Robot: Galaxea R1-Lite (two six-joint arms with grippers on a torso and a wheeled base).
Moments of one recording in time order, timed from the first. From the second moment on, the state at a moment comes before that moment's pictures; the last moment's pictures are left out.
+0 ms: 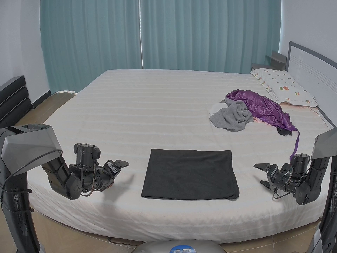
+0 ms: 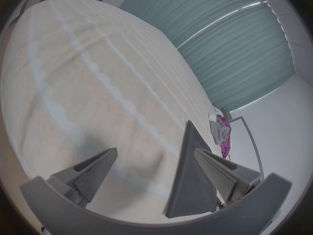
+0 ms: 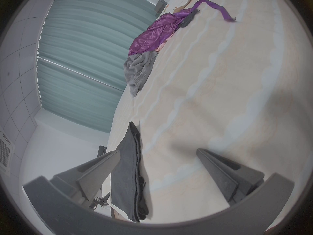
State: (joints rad) left arm -0.21 2.23 -0.71 -0.88 -0.16 -0.94; right arm -0.09 2.33 -0.40 -1.40 0.43 0.90
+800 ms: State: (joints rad) left arm -0.21 2.23 -0.73 -0.88 -0.16 -0.94; right arm -0.08 2.35 -0.39 -1.42 0.42 0.90
